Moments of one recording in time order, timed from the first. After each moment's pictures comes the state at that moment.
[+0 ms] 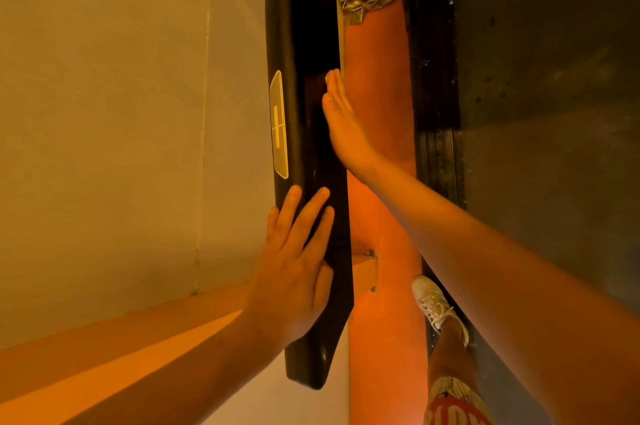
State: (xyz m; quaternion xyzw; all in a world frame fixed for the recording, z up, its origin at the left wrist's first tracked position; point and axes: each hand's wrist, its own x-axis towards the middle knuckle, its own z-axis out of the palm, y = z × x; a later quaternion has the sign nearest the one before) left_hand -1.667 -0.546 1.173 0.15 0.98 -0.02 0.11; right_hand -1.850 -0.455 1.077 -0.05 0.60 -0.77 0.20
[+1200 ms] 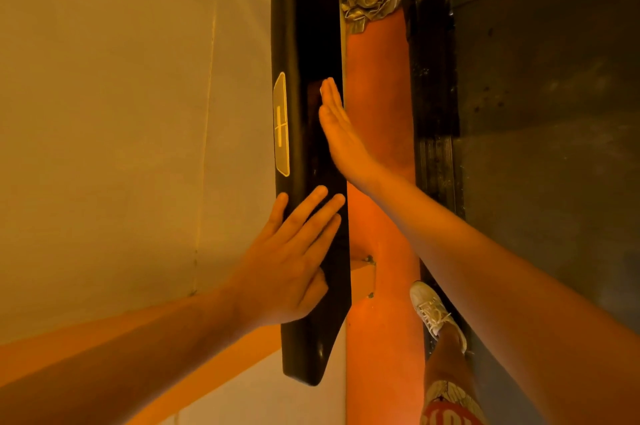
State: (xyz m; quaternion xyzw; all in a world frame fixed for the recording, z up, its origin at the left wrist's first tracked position) left_hand -1.688 -0.557 1.193 0.31 0.92 -0.18 0.17; right_hand -1.834 -0.451 1.082 -0.09 0.59 -0.77 0.20
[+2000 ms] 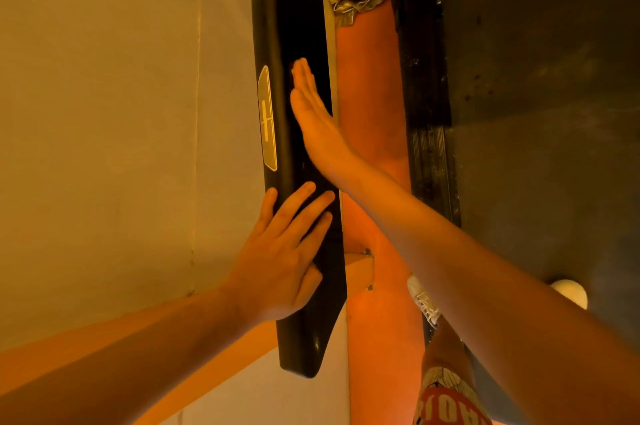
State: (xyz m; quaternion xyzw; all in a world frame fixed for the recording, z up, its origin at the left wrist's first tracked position) left_hand -1.687 -0.552 1.190 0.30 0.93 -0.14 0.16; right_hand -1.829 -0.456 1.111 -0.09 0.57 -0.80 0.18
